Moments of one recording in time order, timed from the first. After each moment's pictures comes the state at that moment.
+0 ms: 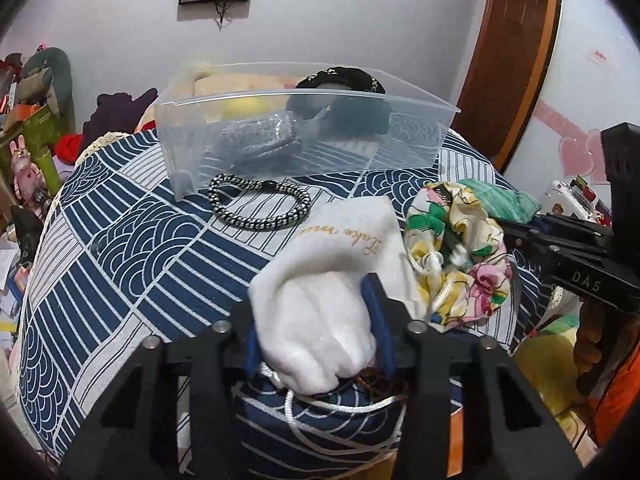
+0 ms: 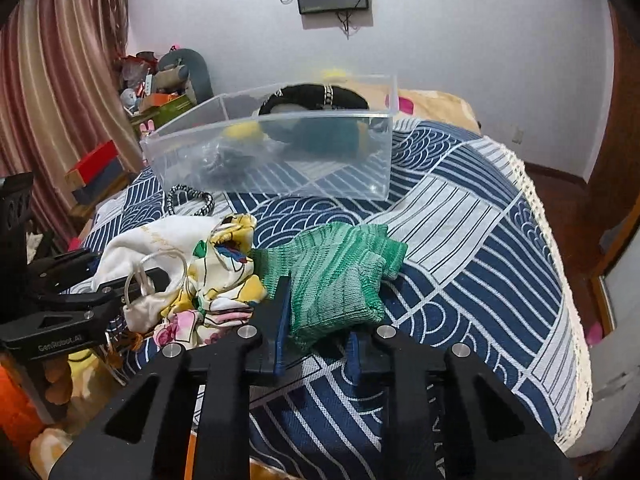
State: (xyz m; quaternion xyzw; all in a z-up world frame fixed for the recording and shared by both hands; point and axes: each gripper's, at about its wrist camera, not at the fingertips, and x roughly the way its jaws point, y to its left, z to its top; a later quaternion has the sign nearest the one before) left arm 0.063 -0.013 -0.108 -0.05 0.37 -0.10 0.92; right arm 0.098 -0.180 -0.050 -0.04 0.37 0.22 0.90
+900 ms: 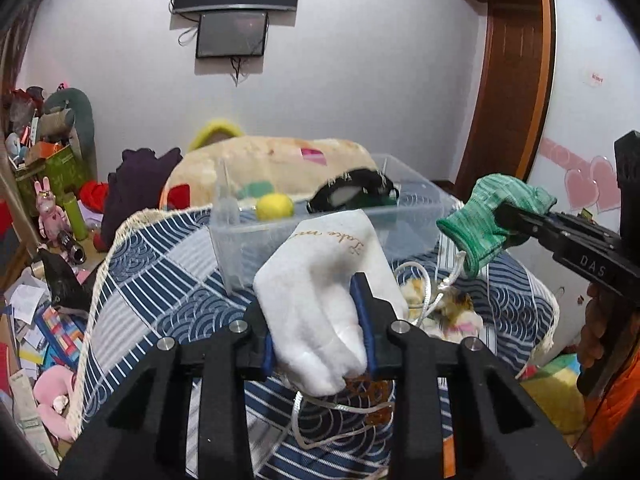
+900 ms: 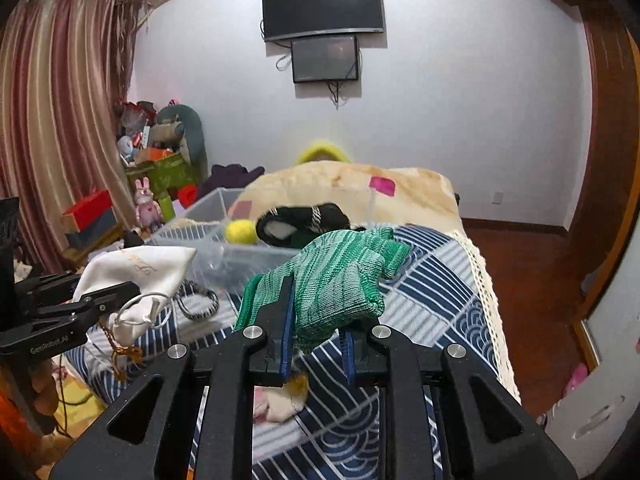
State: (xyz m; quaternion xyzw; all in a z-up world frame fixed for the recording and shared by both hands) left arm 0.055 0.003 -0.035 -0.04 0.28 -0.07 0.96; right arm 0.100 -0.183 0.019 -0.03 0.26 0.21 0.94
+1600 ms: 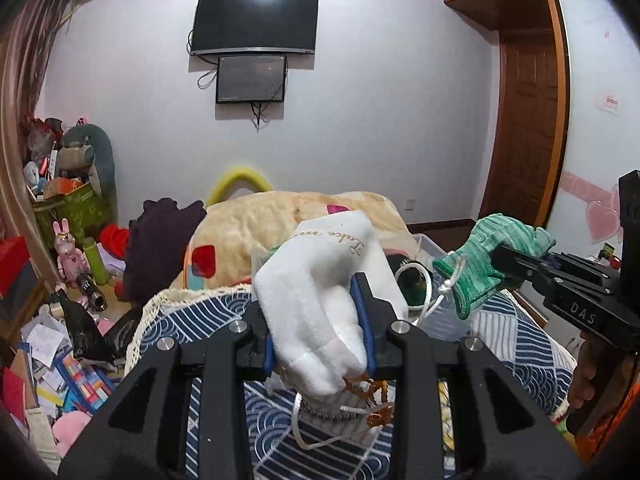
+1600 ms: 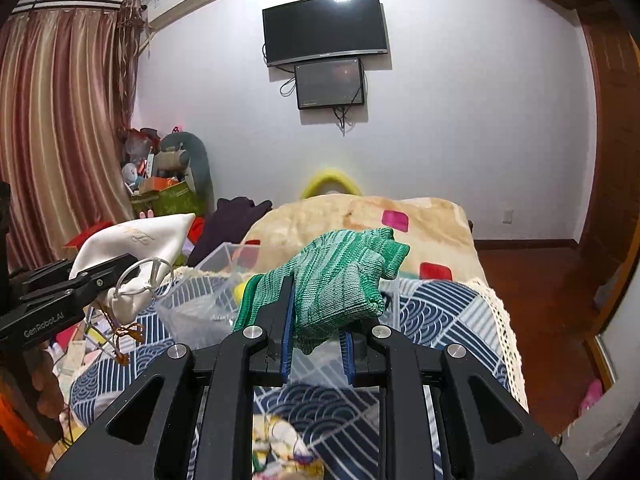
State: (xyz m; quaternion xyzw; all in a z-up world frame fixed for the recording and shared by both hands) left arm 0.098 0.026 0.021 -0.02 0.21 -0.03 0.98; right arm 0.140 -0.154 0.041 -0.01 0.23 0.22 0.95
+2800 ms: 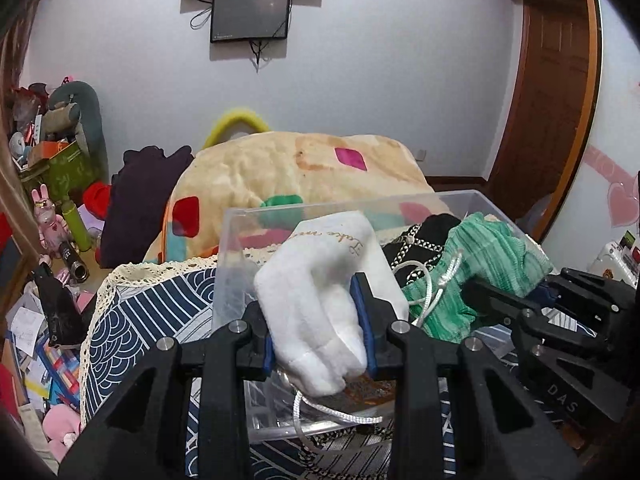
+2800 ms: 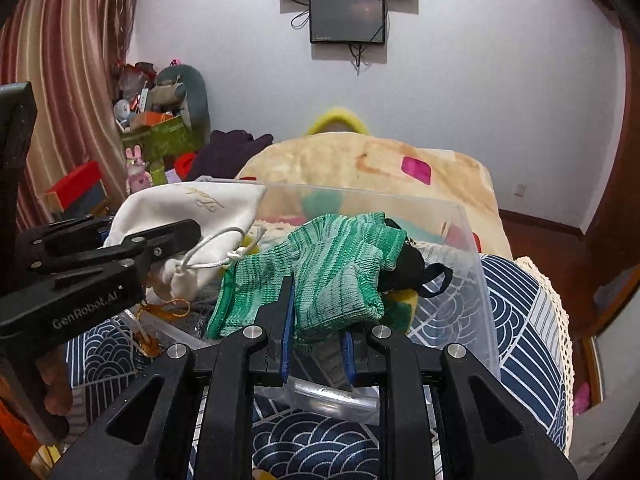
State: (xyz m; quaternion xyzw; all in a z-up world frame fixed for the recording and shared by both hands) left arm 0.210 0.032 -0.041 -0.03 0.32 -0.02 0.95; right arm 0.201 -0.102 -0.011 -0.07 0.32 0.23 0.92
